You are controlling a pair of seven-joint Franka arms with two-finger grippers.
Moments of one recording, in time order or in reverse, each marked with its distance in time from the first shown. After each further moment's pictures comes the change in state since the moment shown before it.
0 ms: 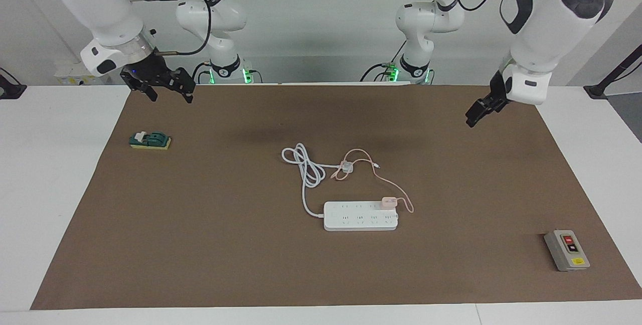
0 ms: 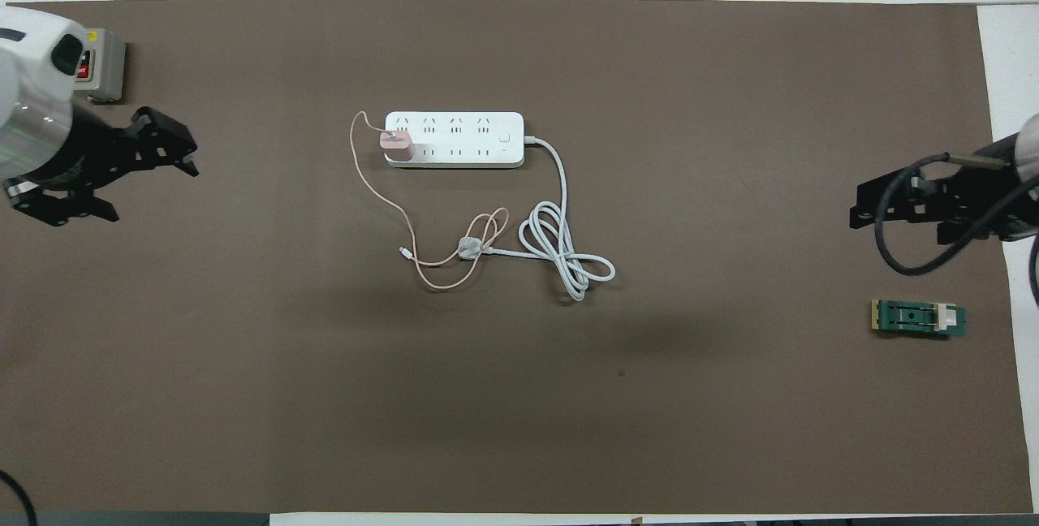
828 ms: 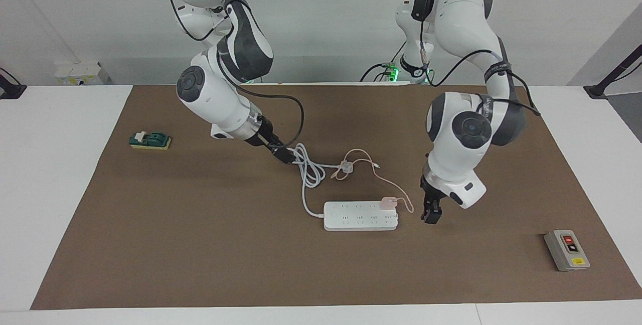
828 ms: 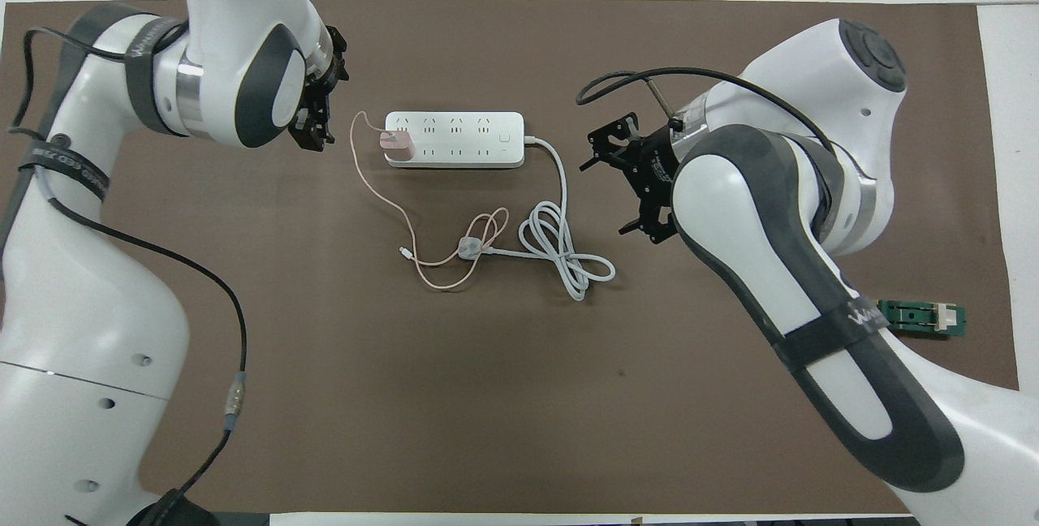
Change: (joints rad) left arm -0.275 0.544 0.139 0.391 -0.011 0.233 -0.907; right arm 0.276 0.350 0.009 0.017 0.443 0.403 0.860
